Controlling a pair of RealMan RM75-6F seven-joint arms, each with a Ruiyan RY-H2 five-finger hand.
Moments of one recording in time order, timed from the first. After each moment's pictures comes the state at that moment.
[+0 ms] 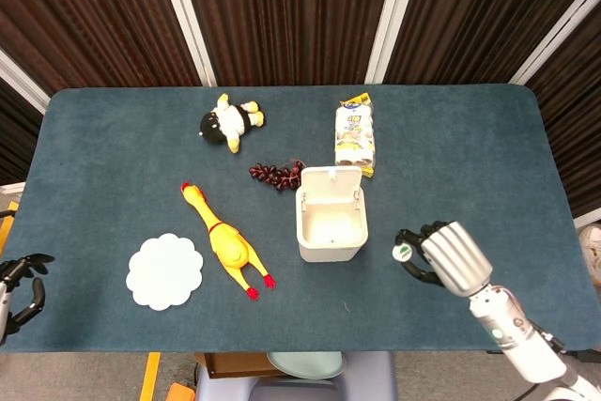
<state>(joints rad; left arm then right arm) -0.03 -1.12 -0.04 -1.52 1.65 1.70 -0.18 0.43 -1.09 0.02 -1.79 -1.70 1.35 -0.11</state>
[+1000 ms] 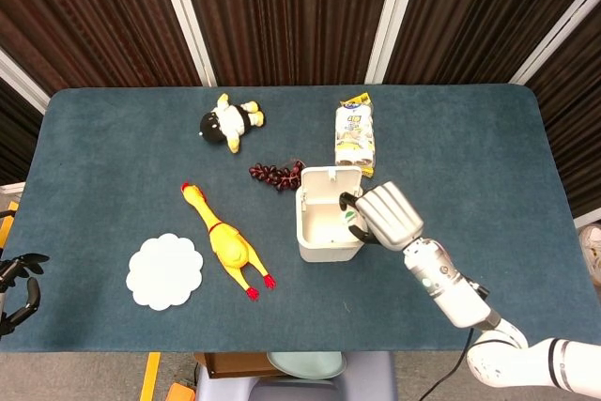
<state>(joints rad) -0.03 -1.12 -0.04 -1.51 1.64 1.71 -0.21 0.67 -1.23 0.21 -1.84 -1.33 1.07 -0.39</state>
